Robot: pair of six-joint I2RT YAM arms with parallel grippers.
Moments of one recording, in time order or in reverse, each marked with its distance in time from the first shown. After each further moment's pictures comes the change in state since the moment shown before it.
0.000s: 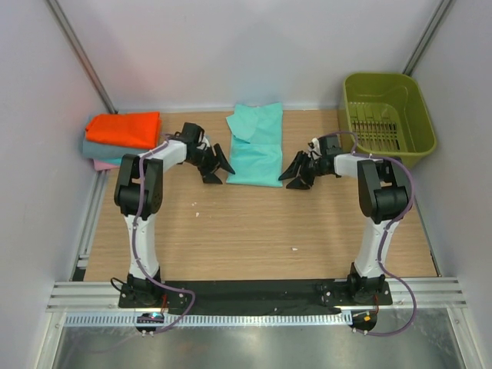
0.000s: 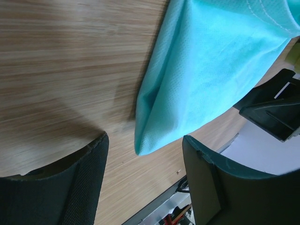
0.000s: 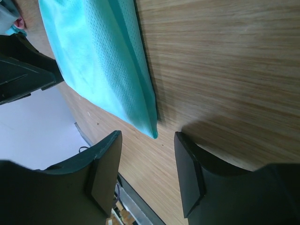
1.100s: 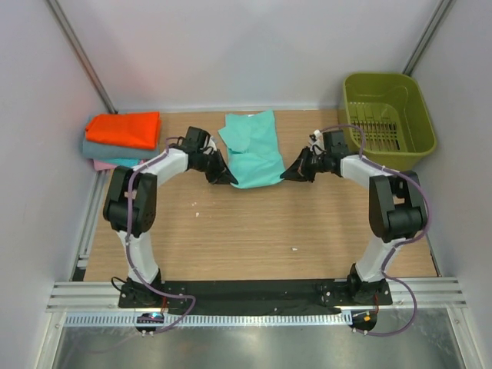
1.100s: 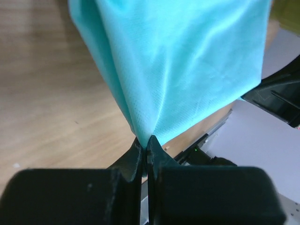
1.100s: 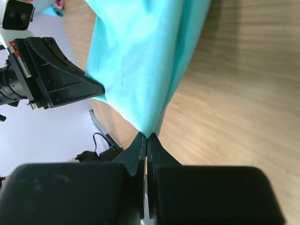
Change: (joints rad) left arm -0.086 -0.167 -0.166 0.081 0.047 -0.063; right arm 0.015 -0.156 -0.050 -0.002 -0.063 0.043
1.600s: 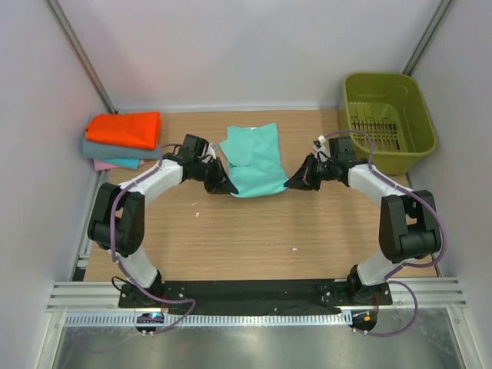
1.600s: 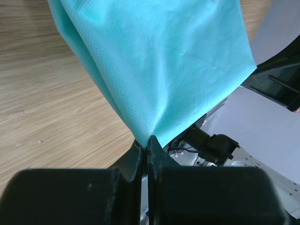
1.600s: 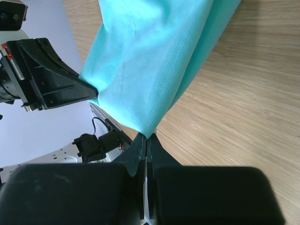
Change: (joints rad) left arm -0.051 -0.256 -0.175 -0.001 0.008 -0.024; right arm -0.002 -0.235 -0.129 -0.100 -0.008 -0.031
